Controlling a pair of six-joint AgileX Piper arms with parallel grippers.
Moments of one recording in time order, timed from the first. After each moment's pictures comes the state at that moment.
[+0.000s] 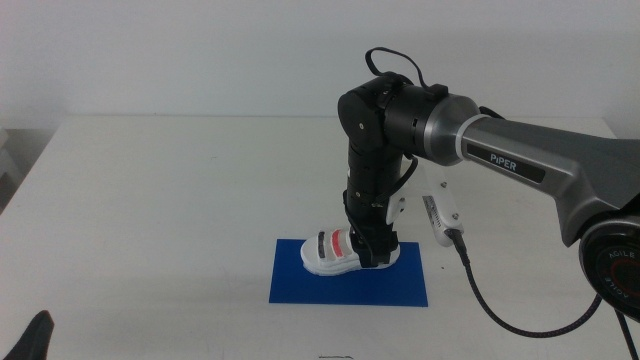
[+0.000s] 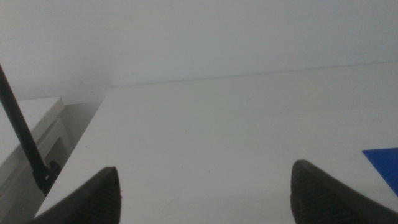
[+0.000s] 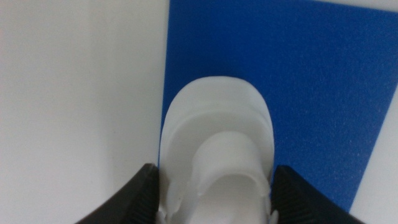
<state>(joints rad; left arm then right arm) -0.02 -0.01 0.03 -0.01 0.18 0.07 0.64 2.24 -1.87 -0.04 1.21 2.12</state>
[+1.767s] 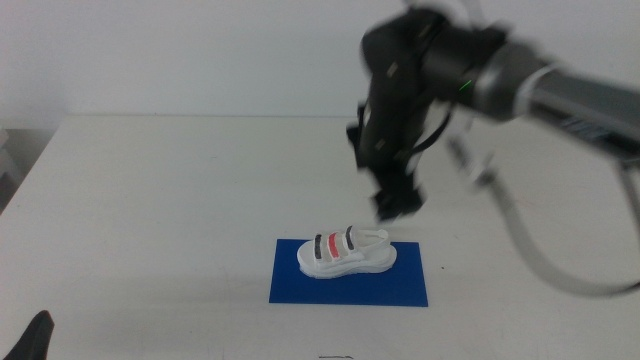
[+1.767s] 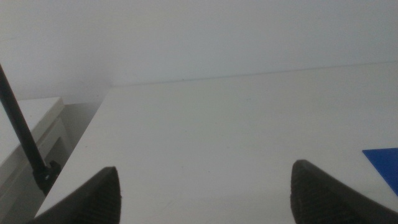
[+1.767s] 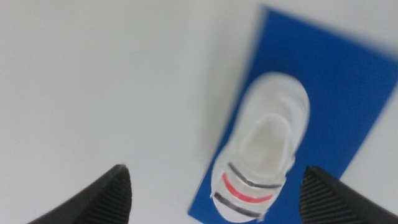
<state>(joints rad) -0.02 -0.01 0.03 -0.01 0.18 0.07 0.64 2.06 -1.87 -0.11 1.21 2.00</state>
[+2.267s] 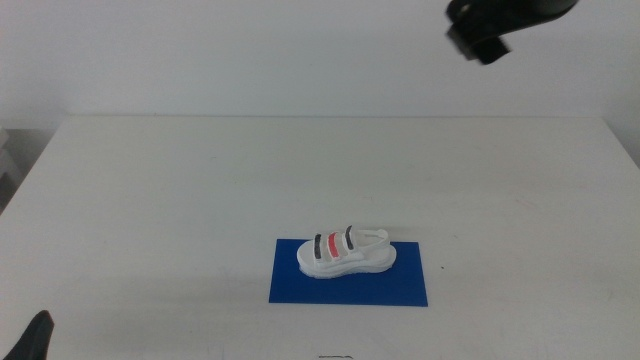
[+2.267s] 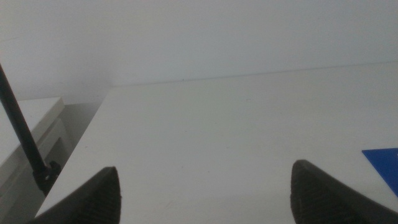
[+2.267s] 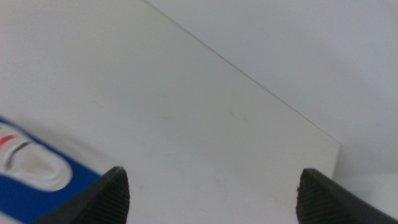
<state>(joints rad) -0.02 -0.01 0.03 -0.01 0.18 0.07 0.63 1.63 -1.87 -0.48 1.25 0.04</state>
